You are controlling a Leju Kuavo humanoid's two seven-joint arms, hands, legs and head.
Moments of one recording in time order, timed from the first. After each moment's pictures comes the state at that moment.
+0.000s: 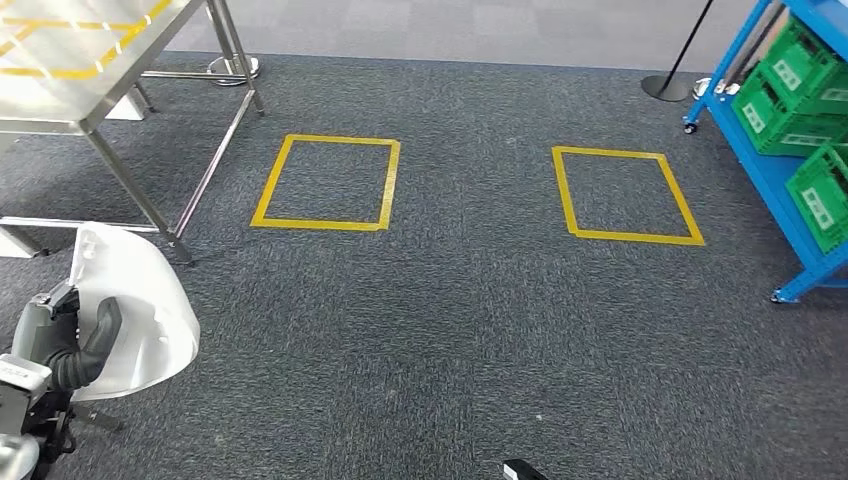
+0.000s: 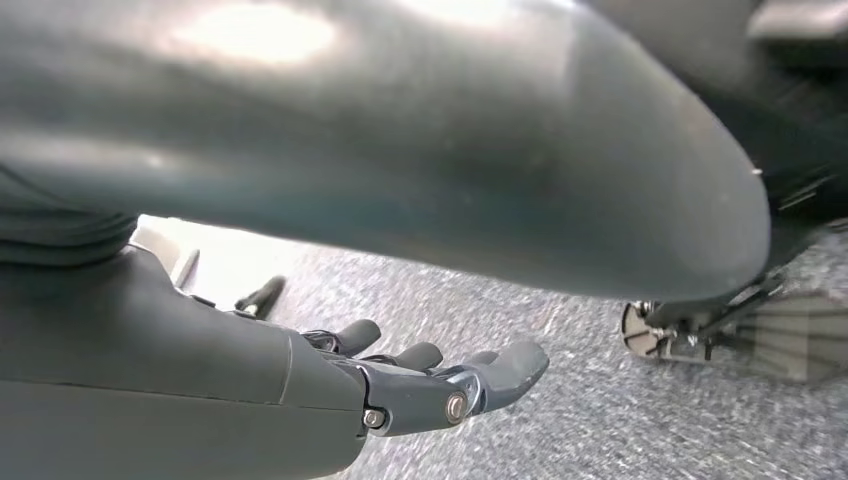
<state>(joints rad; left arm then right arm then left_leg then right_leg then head) -0.26 0.27 -0.08 -1.36 -0.11 -0.27 -0.64 -0.04 0.12 -0.40 -0.18 0.40 0.12 0.36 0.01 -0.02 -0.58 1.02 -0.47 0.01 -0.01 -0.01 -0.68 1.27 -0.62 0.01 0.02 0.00</state>
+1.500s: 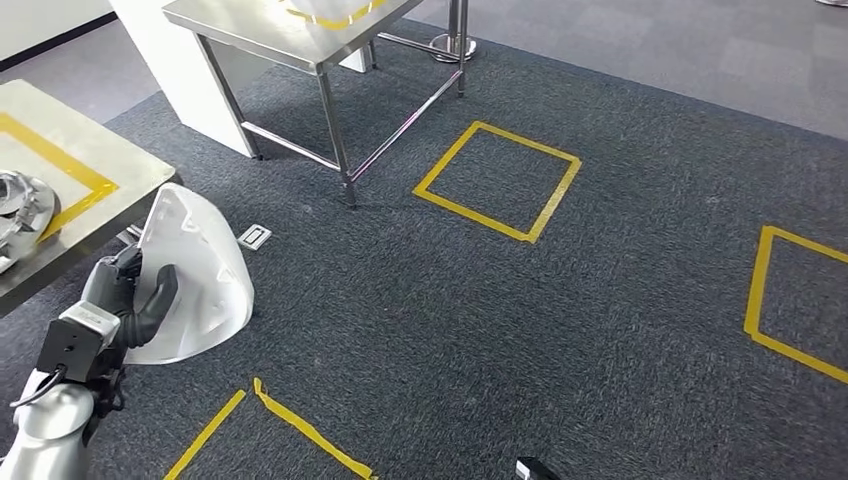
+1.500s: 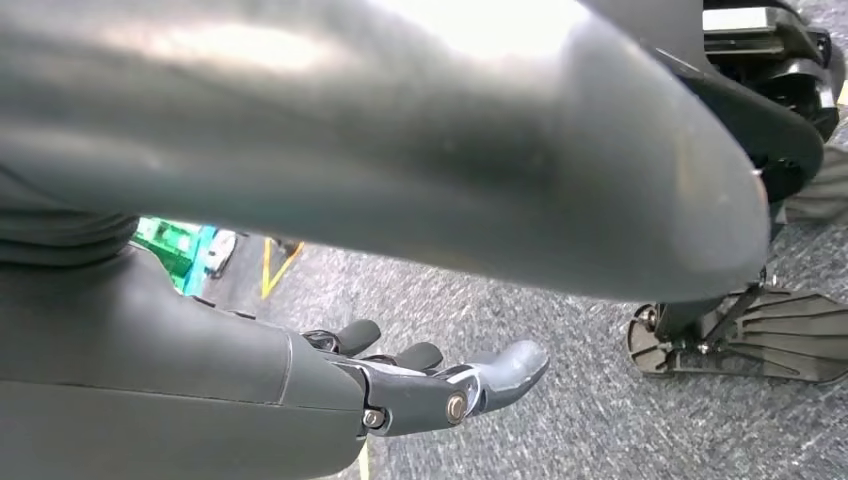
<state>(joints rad) -0.44 0.19 -0.23 -1.20 -0.14 -0.25 -0.59 -0.03 0.11 -0.47 -0.18 0.36 0.14 0.36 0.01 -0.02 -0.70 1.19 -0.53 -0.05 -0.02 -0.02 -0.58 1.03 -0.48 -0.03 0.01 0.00</state>
